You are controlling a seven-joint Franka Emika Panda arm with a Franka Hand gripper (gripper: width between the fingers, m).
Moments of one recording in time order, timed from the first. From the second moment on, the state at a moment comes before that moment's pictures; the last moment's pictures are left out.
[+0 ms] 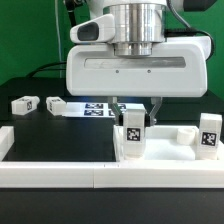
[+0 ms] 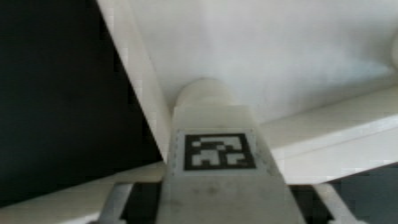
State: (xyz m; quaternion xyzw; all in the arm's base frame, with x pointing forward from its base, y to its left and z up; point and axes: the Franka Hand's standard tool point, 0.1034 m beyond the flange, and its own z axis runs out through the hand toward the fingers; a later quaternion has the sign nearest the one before) arm 0.621 0.005 0.076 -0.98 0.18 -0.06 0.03
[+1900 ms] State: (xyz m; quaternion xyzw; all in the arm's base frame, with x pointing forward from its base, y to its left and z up) arm 0.622 0.003 0.073 -0.85 0.52 -0.01 0.06
